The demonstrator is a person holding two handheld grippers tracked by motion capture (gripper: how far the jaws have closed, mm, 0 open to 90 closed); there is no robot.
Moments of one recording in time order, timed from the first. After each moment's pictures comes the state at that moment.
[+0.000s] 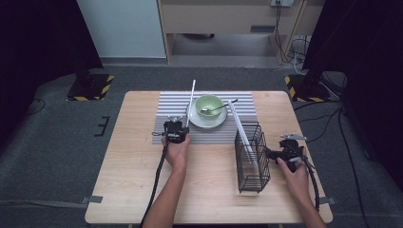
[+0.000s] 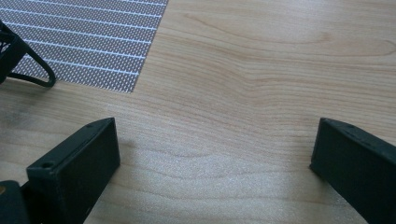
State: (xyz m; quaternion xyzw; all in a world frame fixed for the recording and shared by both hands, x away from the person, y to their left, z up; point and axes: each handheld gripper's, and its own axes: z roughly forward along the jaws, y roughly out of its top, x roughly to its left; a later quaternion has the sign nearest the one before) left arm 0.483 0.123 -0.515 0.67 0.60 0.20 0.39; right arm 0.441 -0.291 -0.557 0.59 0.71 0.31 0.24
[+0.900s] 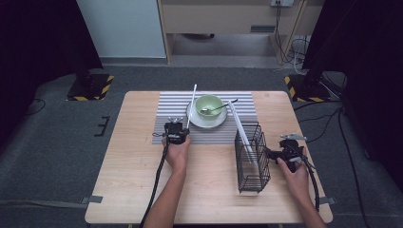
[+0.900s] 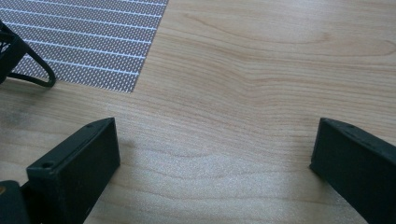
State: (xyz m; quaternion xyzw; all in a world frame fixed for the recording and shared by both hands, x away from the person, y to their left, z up) left arm 0.483 0.123 -0.522 0.68 0.60 0.19 0.38; right arm 0.441 -0.291 -0.557 0.59 0.71 0.31 0.24
